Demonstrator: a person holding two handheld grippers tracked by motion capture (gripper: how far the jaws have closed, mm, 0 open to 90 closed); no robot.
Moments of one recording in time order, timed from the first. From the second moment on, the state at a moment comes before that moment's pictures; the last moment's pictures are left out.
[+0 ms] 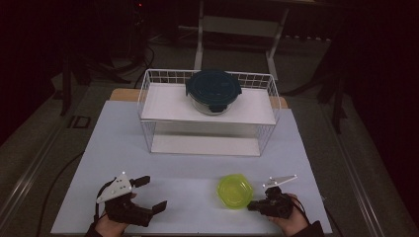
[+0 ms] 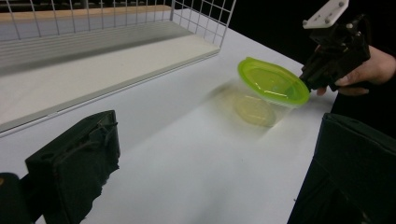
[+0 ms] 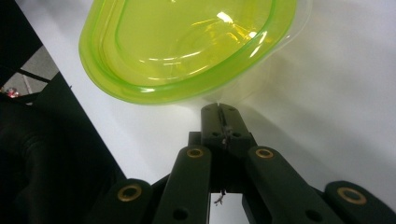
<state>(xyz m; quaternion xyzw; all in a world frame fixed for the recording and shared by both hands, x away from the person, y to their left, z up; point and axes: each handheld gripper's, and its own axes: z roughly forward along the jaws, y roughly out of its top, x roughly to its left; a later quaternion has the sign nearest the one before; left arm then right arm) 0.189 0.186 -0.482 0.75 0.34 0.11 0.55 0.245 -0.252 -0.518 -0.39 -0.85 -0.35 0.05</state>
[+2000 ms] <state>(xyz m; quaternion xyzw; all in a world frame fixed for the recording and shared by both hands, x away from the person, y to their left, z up) 0.188 0.187 -0.483 0.76 0.34 0.11 0.55 0.291 -0.191 -0.521 -0.40 -0.85 -0.34 0.04</state>
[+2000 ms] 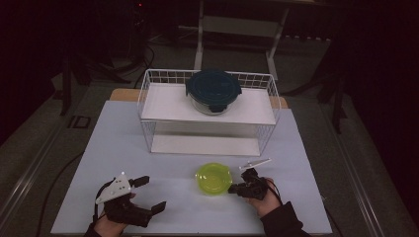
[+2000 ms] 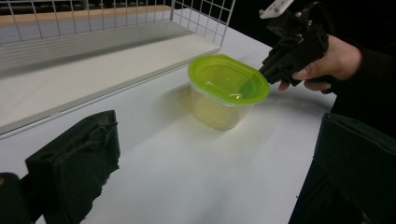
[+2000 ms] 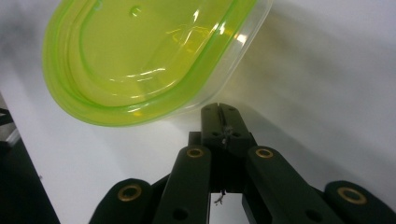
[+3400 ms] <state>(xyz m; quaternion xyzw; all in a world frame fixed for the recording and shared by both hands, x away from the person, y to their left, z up) 0.188 0.185 -0.478 0.77 0.31 0.12 0.55 0.279 -0.184 -0.482 -0.38 -0.84 -0.39 0.03</state>
